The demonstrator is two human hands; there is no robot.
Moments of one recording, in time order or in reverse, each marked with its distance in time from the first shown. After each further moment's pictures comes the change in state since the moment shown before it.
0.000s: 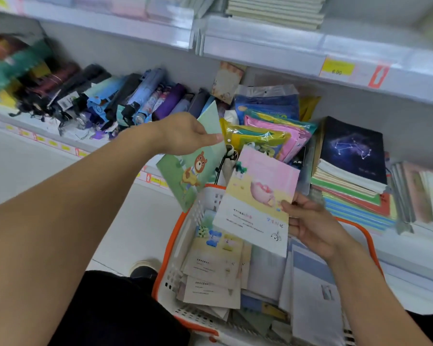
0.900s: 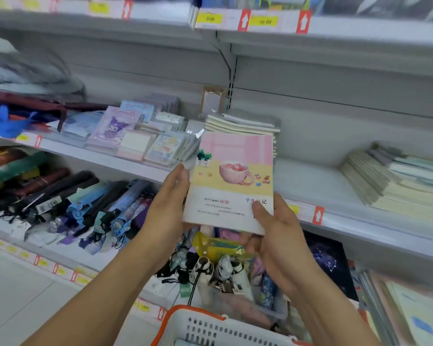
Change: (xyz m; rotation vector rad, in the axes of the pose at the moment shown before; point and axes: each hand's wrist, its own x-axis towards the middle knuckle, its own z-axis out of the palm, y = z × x) left_hand -0.007 0.050 -0.042 -1.375 0.430 0.359; right_hand -0.060 -0.179 0.135 -0.071 -0.048 -0.605
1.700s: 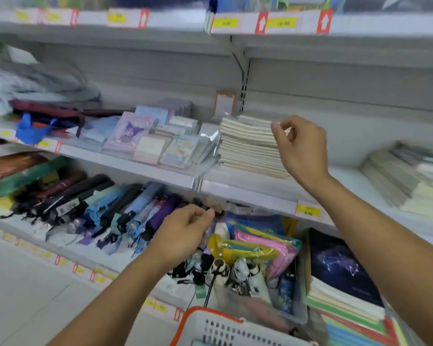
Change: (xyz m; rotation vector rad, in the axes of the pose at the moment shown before) left_hand -0.003 -0.011 -0.024 0.709 -0.005 -0.135; right_hand 0.147 -0.056 -0.016 -1.028 0.406 -0.804
